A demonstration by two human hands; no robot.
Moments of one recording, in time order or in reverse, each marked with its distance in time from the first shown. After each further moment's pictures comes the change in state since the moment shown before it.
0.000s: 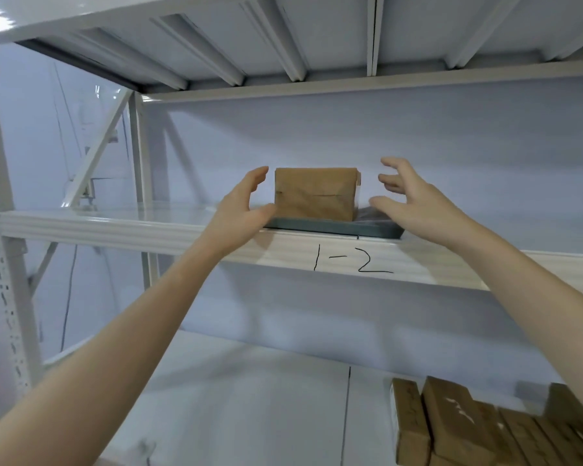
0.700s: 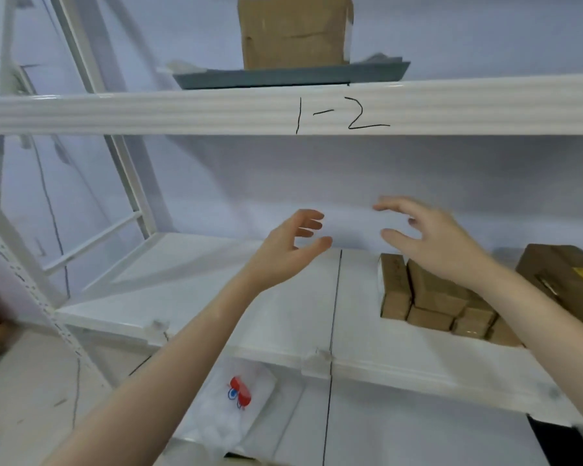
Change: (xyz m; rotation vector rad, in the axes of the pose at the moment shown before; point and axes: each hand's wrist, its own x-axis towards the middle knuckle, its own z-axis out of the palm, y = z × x) left_hand -0.149 -0.058 0.129 -0.167 -0.418 -0.230; right_hand -0.145 0.108 0.077 -0.038 -0.189 0.121
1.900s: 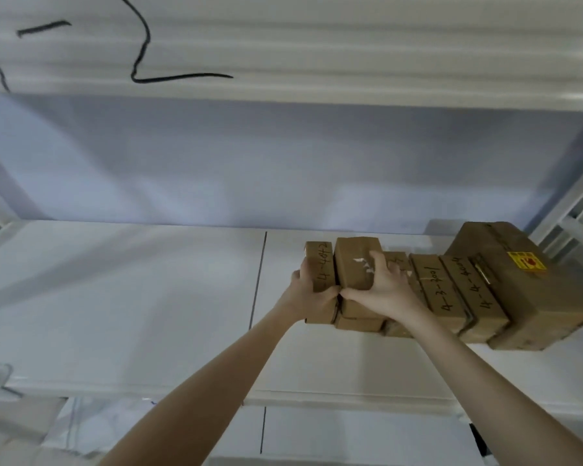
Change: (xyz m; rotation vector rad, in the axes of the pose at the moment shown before) left_hand 0.121 -0.089 0.229 -0.041 -0.370 -0.498; right_hand 0.016 0.203 0.044 -0.067 -0.182 0.816
